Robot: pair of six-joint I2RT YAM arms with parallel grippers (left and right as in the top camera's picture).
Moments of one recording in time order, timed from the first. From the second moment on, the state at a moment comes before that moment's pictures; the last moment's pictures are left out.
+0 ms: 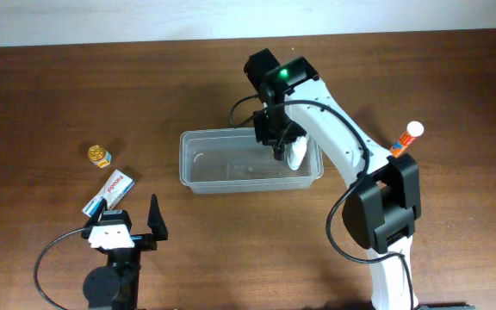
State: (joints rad) left arm 0.03 0.01 0.01 -0.08 0.01 -0.07; right arm 0.48 2.19 2.01 -1.32 0.00 0.39
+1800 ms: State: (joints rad) left arm 0.03 0.01 0.01 -0.08 0.01 -0.07; right arm 0.46 2.19 2.08 -1.34 0.05 0.46
